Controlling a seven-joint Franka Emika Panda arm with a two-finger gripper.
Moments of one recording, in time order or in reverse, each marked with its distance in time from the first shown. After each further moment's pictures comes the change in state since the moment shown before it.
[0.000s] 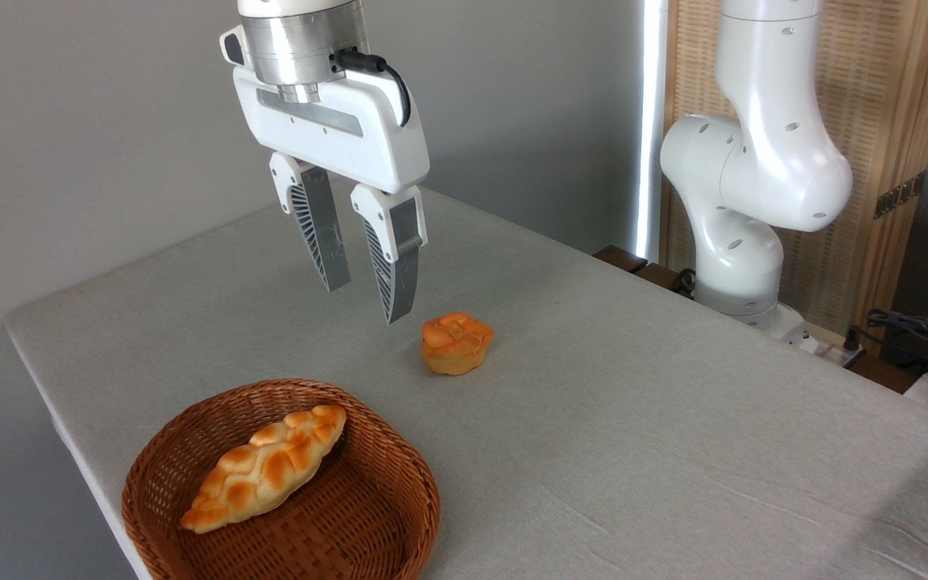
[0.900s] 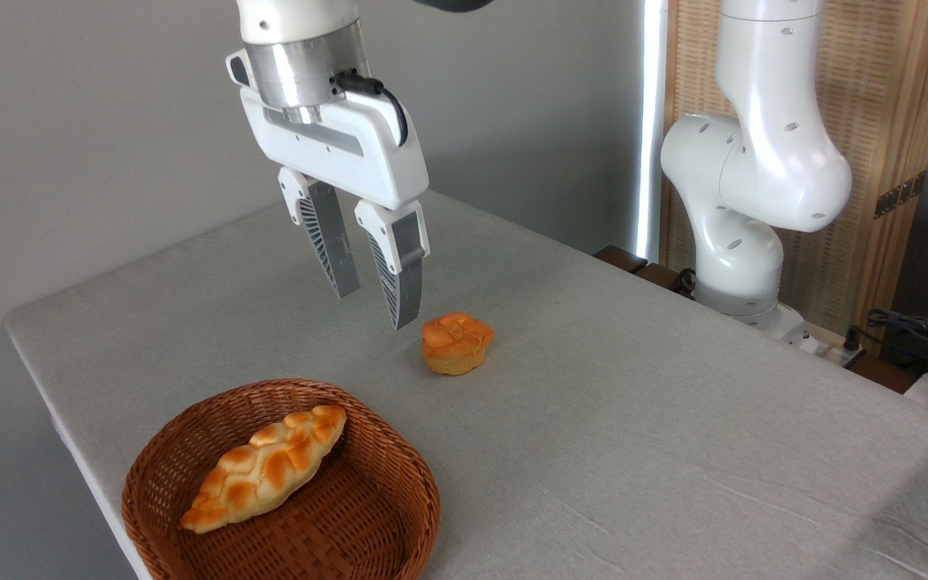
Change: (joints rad) arm -0.018 -0.005 -0.007 -0.052 -0.001 -0.002 -0.001
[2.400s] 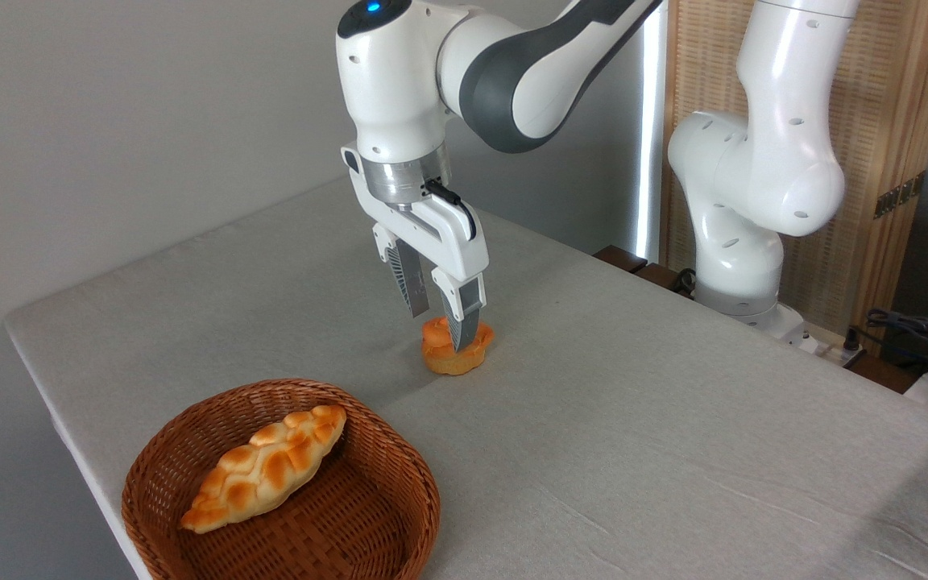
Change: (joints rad) arm -0.175 -0.249 0.011 -0.625 -0.112 0.349 -0.011
